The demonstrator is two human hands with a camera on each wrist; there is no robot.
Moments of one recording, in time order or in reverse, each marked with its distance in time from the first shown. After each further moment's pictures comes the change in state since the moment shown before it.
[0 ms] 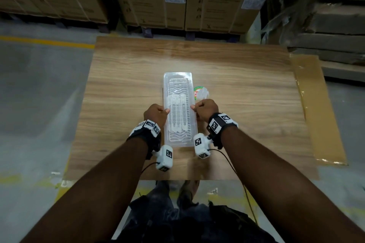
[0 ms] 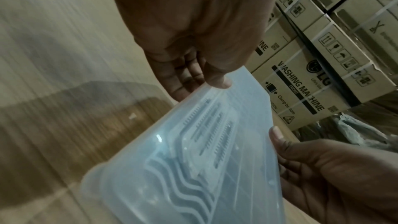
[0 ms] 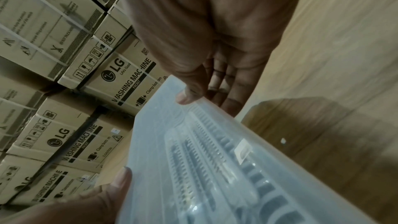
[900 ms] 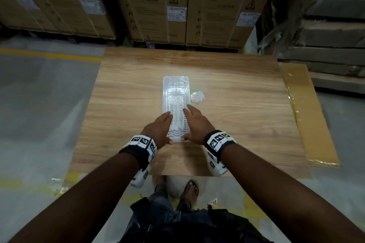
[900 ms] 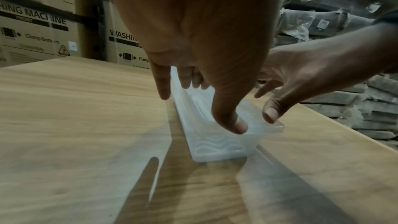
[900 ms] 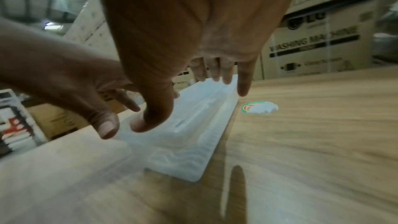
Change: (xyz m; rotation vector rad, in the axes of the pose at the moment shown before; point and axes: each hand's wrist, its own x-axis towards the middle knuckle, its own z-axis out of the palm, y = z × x) left_hand -0.077 -0.013 -0.013 0.711 -0.226 0.569; right_hand -0.080 0.023 -0.005 -0.837 -0.140 -0.636
